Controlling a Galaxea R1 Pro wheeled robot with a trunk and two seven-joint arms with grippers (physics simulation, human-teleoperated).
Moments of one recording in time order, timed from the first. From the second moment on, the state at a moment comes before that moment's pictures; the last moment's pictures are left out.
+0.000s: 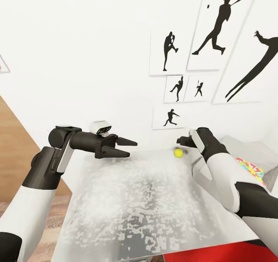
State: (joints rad) left arm -0.91 0.14 -0.20 -1.47 0.26 1.04 -1.57; right arm -1.22 -0.03 -0.12 -0.51 -0.11 0.81 -0.13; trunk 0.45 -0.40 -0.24
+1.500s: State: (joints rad) left arm -0.92 -0.03 -0.22 -1.48 0.25 1.04 -1.51; right arm -1.24 -0.03 -0.11 -0.57 -0.11 0.80 -0.13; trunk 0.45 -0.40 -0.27
